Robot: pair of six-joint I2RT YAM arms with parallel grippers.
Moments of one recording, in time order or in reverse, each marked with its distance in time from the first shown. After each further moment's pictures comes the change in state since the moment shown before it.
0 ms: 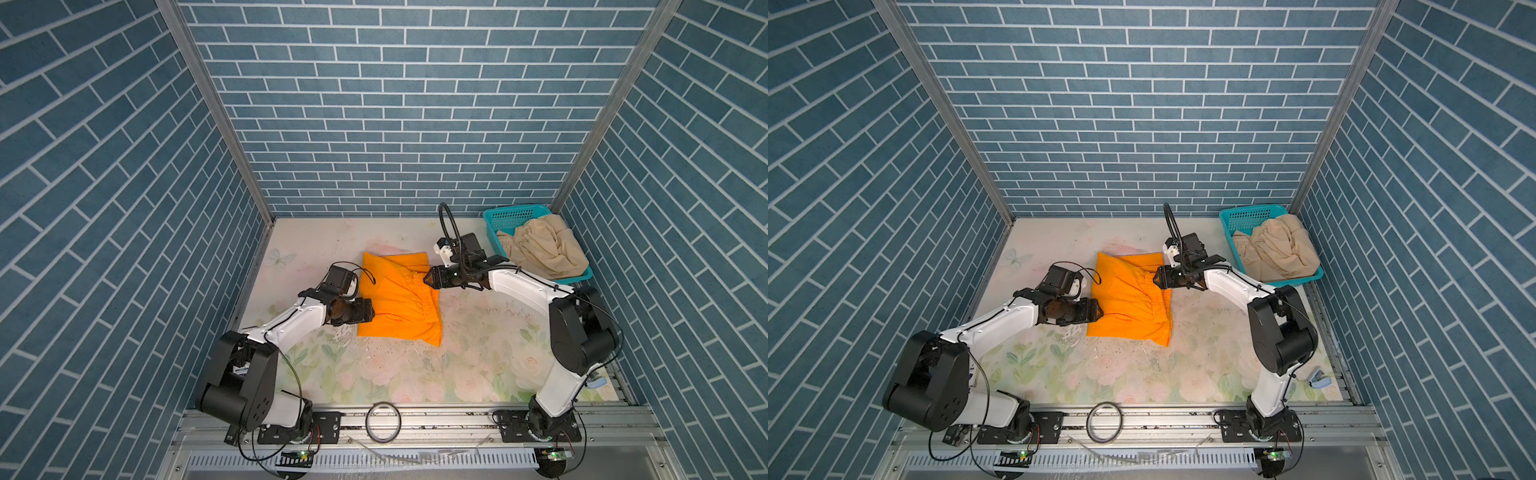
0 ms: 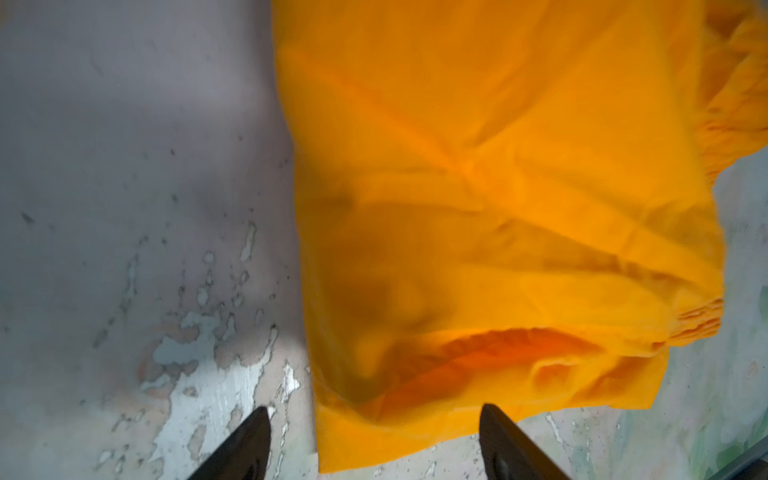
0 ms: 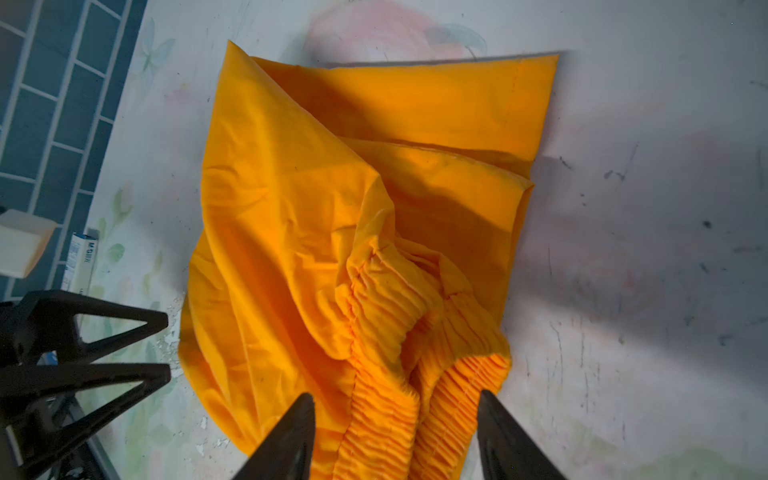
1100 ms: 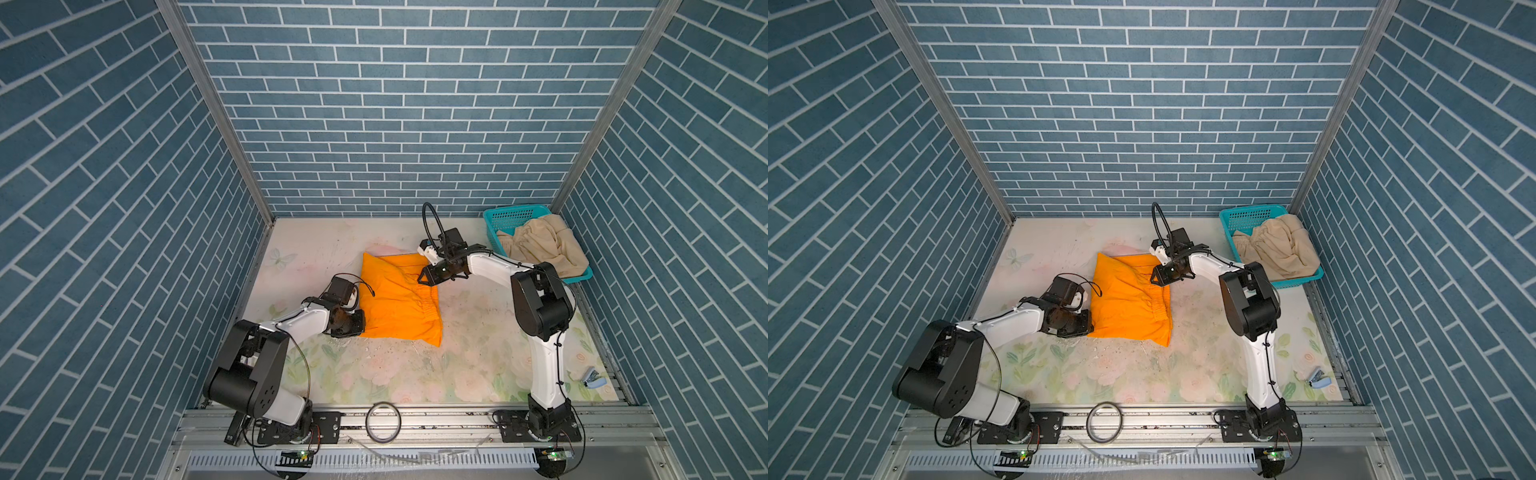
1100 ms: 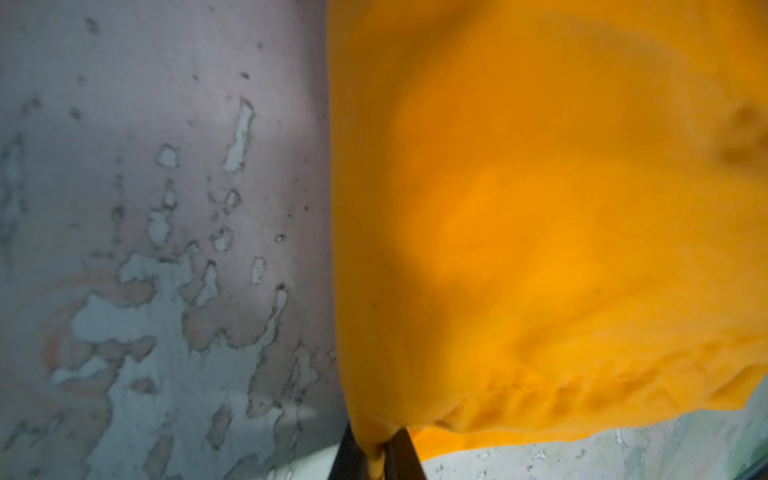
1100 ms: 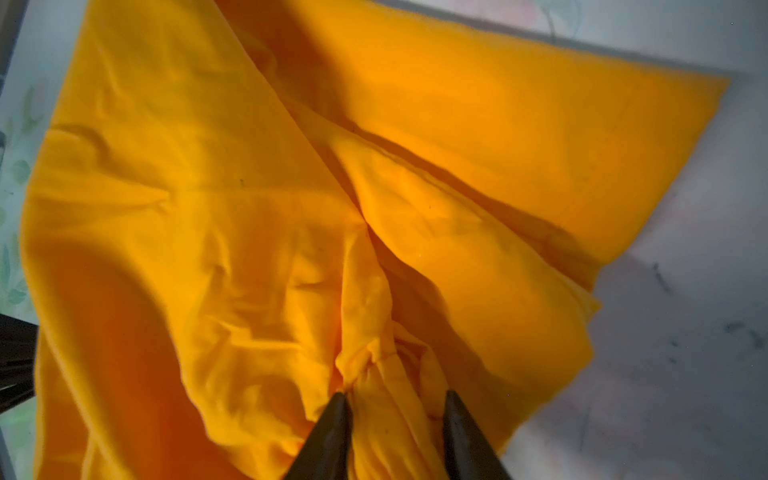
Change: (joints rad) left arm 0.000 0.066 -0.071 0.066 0.019 -0.019; right arm -0.043 0.313 0.290 -0.113 -0.121 -0.284
